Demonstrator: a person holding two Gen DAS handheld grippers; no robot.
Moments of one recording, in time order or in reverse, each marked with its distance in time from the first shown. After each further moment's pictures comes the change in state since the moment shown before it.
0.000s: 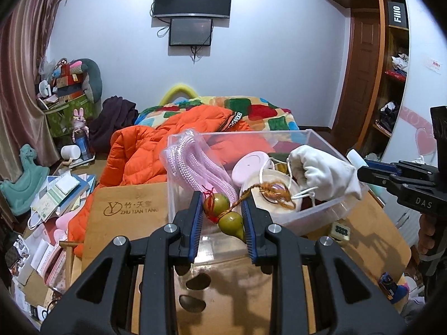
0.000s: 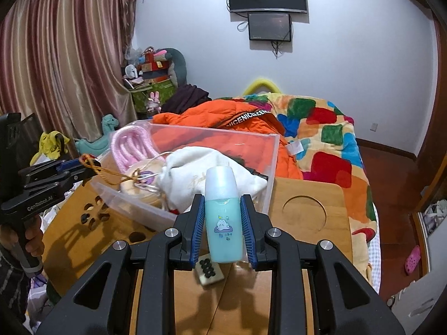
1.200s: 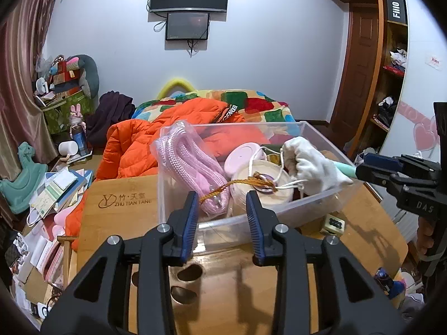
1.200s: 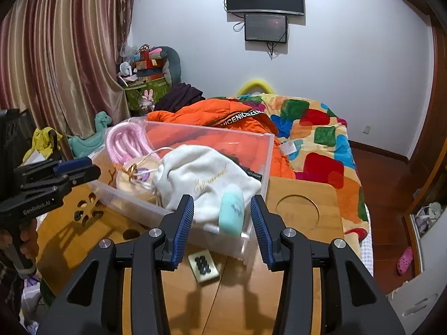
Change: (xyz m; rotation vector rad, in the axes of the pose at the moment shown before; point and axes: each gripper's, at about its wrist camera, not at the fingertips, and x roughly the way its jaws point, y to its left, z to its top) left arm -0.010 -0.011 -0.005 0.006 0.030 -0.012; right arm -0.010 0.007 -0.003 -0.025 0.002 -0.047
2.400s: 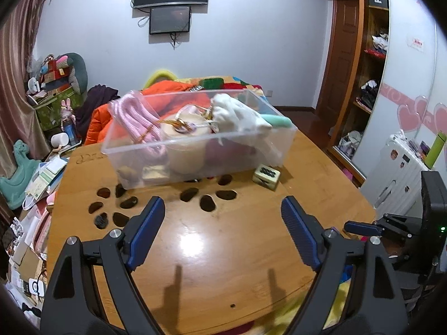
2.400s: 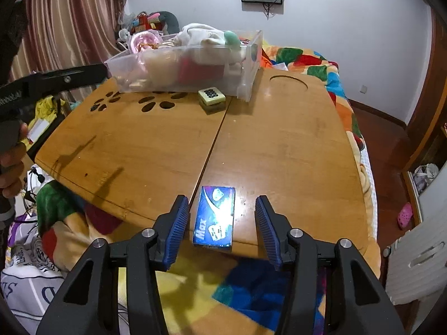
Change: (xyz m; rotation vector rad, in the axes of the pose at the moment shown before) left arm -0.043 -0.085 -0.054 0.038 0.059 -0.041; right arm -0.056 0.008 -0.153 0.033 0.182 0.018
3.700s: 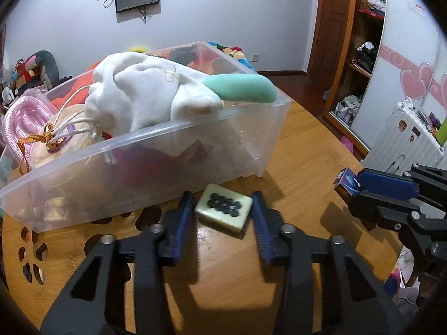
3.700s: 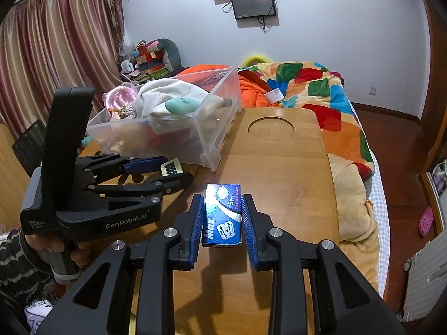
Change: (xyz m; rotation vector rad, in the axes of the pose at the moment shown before) left arm 0.124 -0.062 0.029 0.101 0.165 -0.039; right arm 0.020 -0.067 0.071 0.096 -0.103 0.101
